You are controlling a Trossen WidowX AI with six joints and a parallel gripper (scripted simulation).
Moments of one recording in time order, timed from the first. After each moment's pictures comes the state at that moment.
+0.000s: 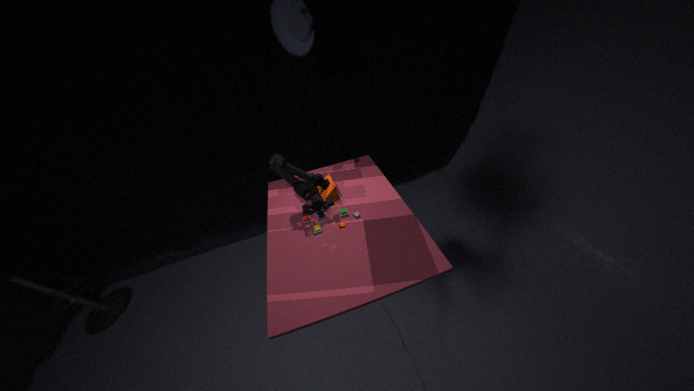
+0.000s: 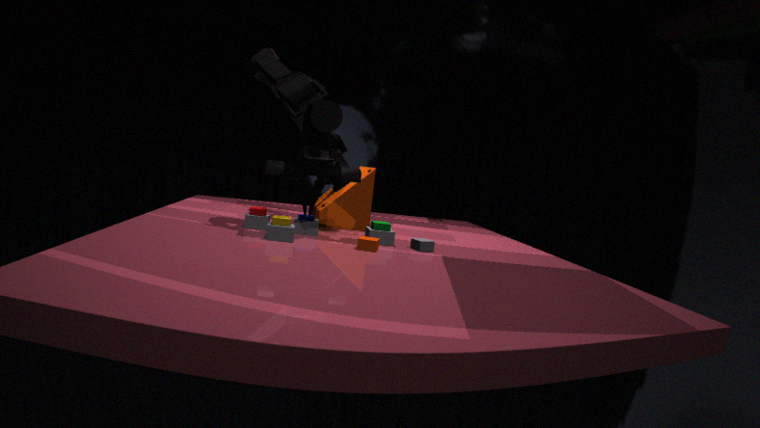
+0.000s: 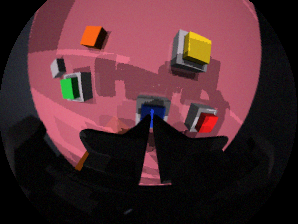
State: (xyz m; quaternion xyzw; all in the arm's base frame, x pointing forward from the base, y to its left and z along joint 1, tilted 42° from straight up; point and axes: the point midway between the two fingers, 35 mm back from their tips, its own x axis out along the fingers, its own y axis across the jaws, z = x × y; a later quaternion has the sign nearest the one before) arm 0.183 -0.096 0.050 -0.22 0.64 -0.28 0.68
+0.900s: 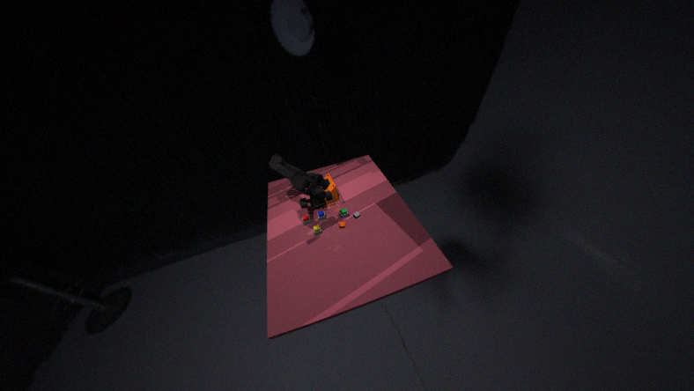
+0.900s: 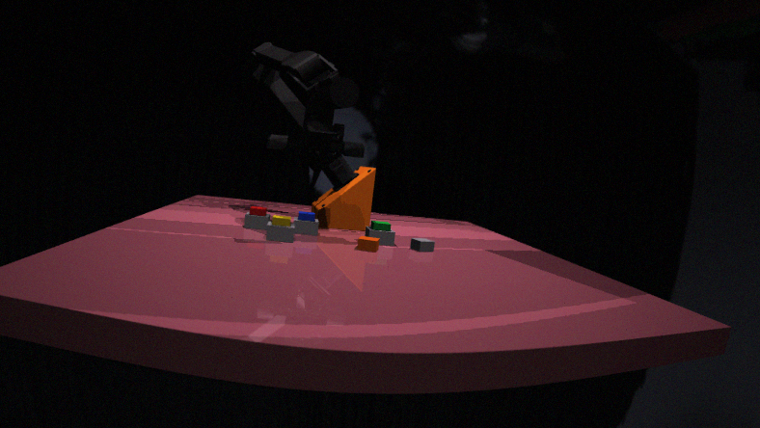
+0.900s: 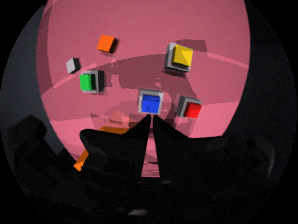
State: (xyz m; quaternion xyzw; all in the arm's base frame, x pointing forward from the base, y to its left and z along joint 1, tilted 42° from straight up) arm 0.181 -0.063 0.086 -0.23 0.65 -0.28 0.67
